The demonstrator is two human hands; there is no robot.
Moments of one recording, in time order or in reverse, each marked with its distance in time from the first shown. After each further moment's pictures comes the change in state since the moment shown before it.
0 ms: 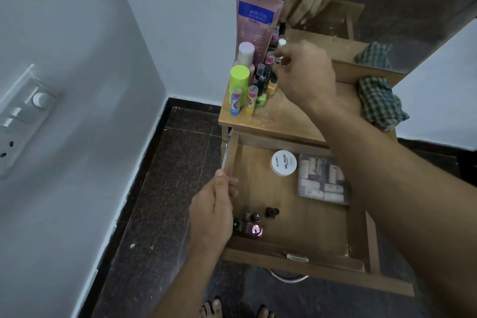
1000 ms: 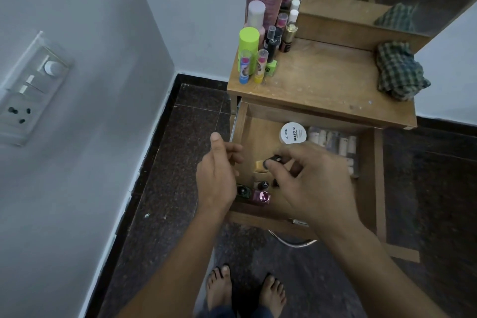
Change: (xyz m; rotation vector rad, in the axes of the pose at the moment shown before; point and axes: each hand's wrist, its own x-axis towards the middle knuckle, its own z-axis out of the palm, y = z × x) left_hand 0.000 0.008 -0.003 -0.047 0.026 -0.061; right_hand -0.216 -0.014 -0.019 0.258 -0.135 0.067
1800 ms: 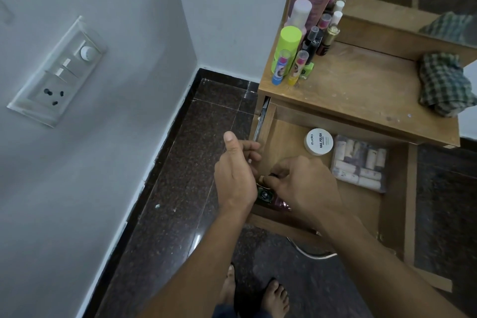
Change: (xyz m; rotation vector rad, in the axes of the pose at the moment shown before) left_hand 0.001 0.001 -0.006 -0.091 0.097 -0.039; right_hand 0.024 -0.001 0.055 -0.232 -0.467 0.155
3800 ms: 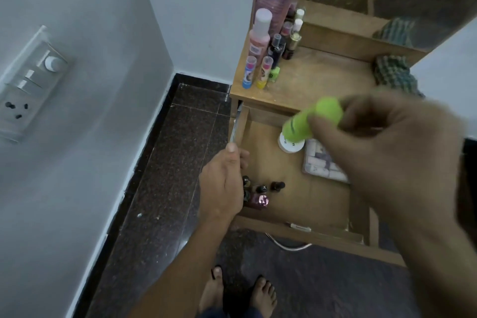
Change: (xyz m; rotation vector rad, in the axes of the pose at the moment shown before) left_hand -0.010 -0.009 0.005 0.128 -0.109 0.229; right_hand -0.033 0.002 -0.129 0.422 0.759 -0.145
